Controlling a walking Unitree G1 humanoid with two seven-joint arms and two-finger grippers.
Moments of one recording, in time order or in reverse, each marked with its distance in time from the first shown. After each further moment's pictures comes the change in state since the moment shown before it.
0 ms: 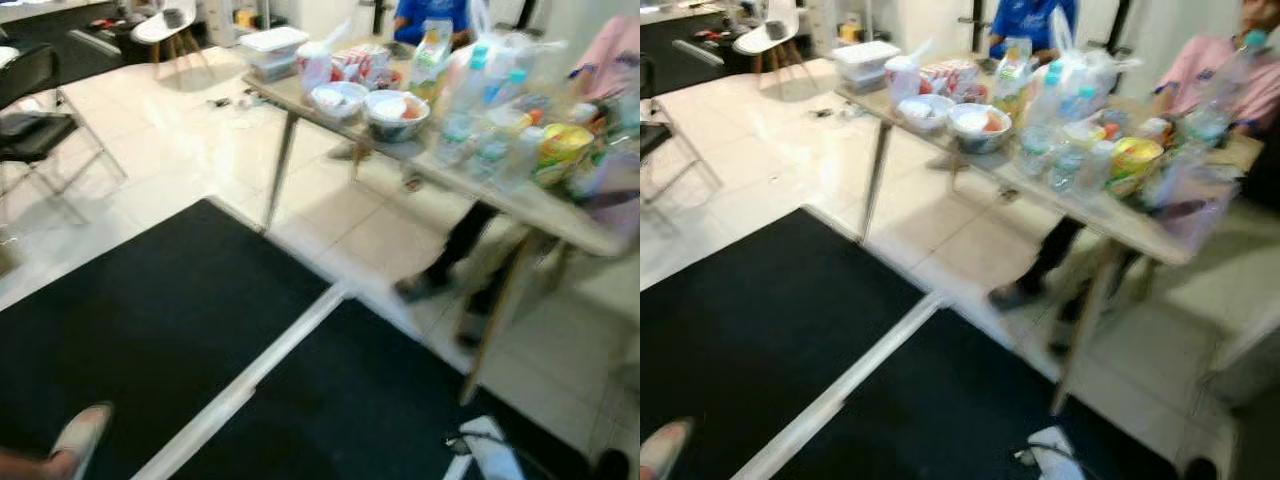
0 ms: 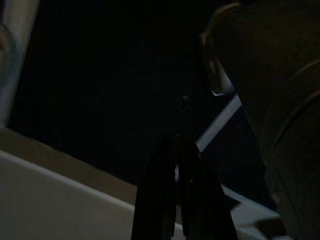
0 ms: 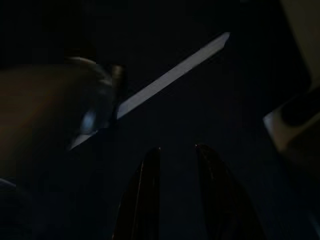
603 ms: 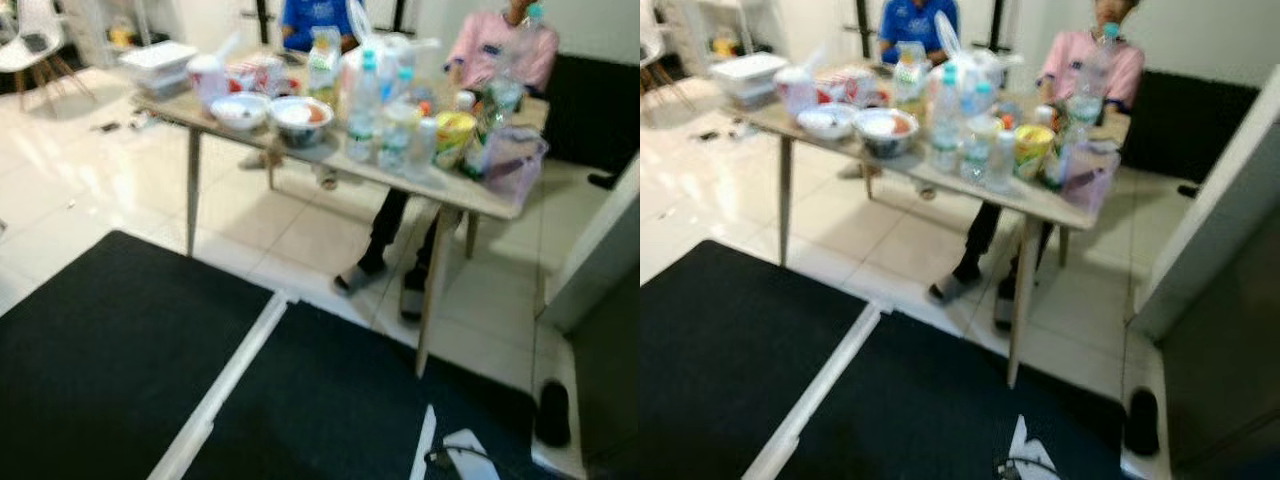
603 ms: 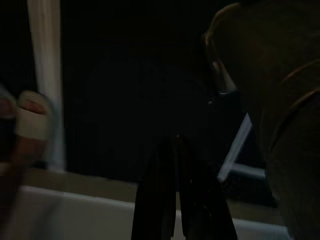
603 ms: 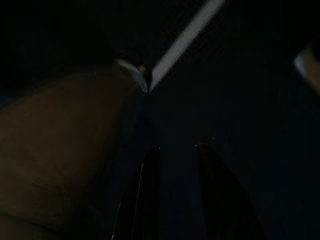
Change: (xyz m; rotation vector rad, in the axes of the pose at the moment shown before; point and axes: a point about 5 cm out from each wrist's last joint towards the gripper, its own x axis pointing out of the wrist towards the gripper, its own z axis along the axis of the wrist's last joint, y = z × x) left arm 0.001 -0.002 0.001 0.044 0.020 -0.002; right arm 0.002 0.017 -0.009 -0.006 0.014 0.027
